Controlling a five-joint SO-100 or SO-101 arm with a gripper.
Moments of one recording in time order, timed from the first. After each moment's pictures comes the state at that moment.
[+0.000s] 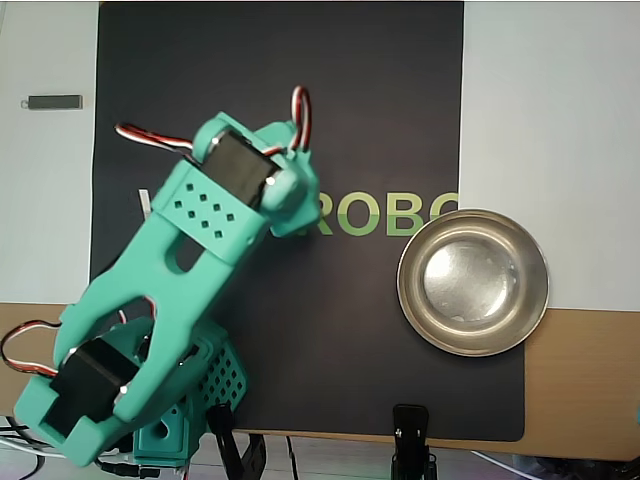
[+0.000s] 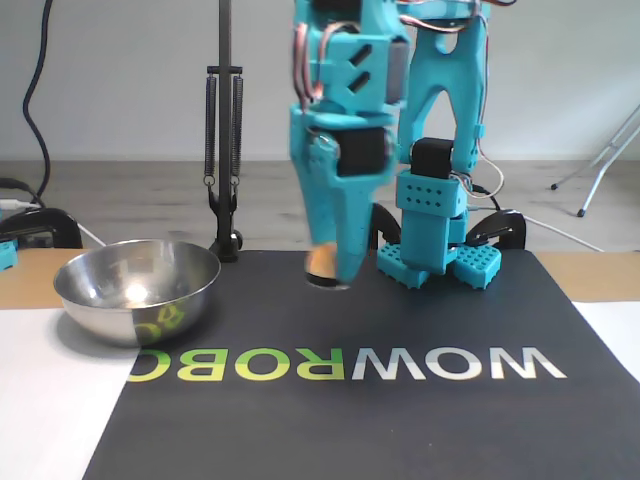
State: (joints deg) arm 35.3 96.2 93.0 85.3 -64.5
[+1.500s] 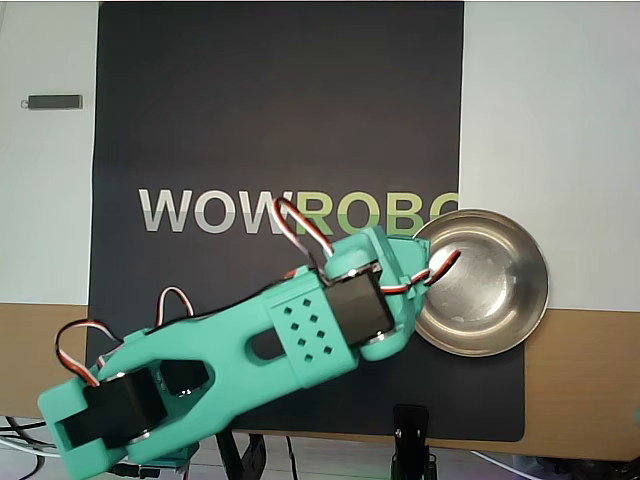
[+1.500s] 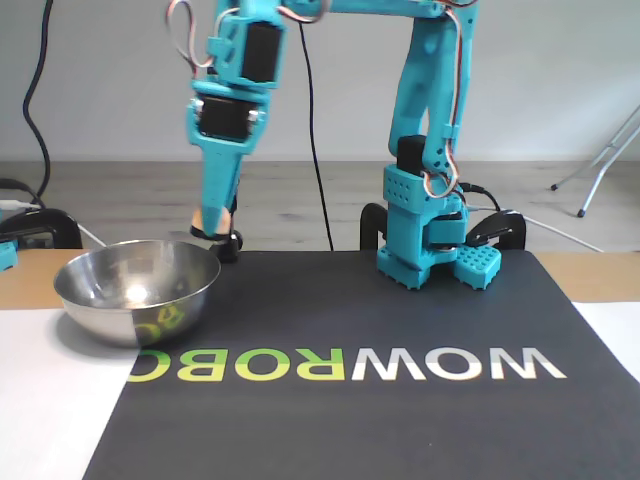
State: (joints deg) arm 63.7 94.0 91.6 79.5 -64.5
